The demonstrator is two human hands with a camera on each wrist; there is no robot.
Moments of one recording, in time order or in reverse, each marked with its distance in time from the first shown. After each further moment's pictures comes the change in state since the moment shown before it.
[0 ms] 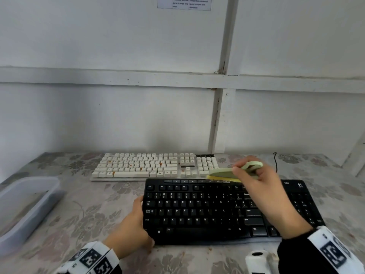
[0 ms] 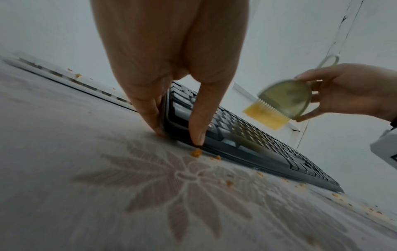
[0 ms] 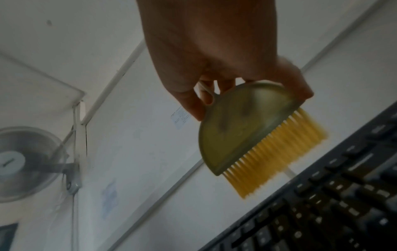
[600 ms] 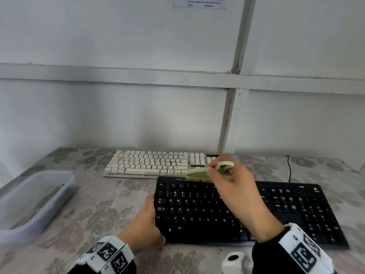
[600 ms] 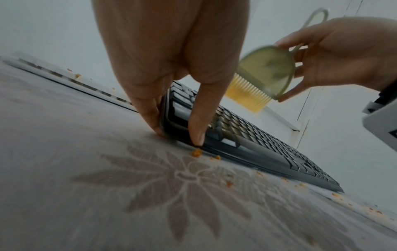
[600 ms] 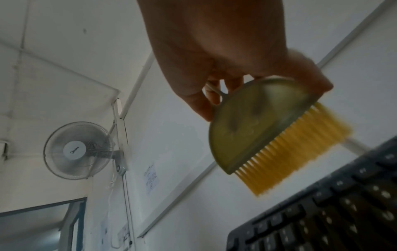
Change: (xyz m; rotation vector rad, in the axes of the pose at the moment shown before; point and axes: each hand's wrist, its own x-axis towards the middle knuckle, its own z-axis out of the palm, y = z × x) left_hand -0.002 0.001 0.001 0.048 0.027 0.036; right_hand -0.007 -0.022 0.064 -0.060 -0.110 -0.173
